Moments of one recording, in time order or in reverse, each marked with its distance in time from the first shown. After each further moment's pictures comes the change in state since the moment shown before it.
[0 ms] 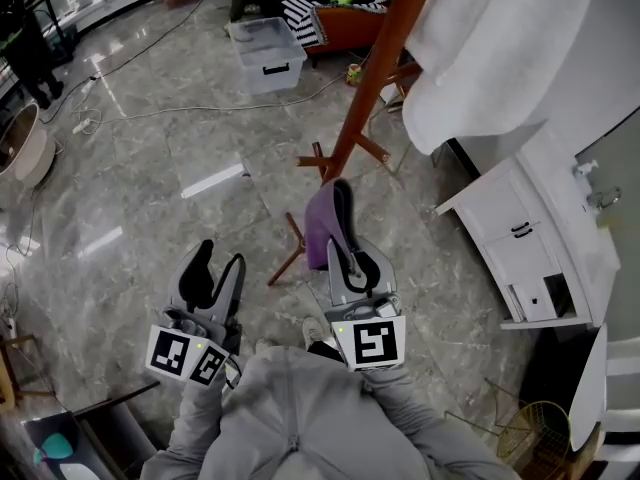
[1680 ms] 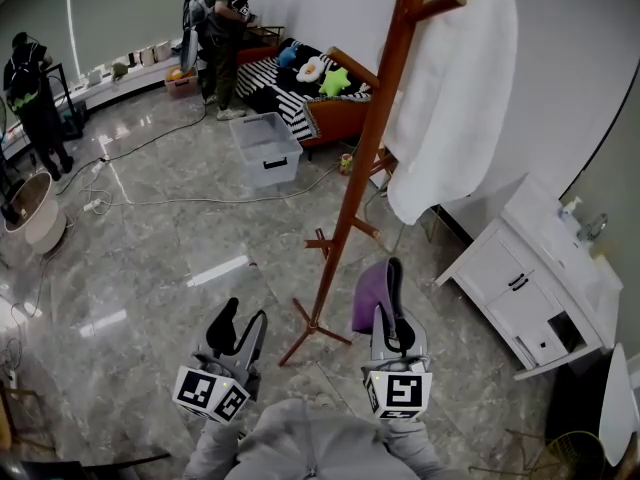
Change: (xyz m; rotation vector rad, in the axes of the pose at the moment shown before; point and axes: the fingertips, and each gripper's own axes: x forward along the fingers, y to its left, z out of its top) left arm 0.006 -0.002 0.019 0.020 -0.074 -0.085; right arm -0.049 -0.056 0.007 -0.003 -0.055 -0.278
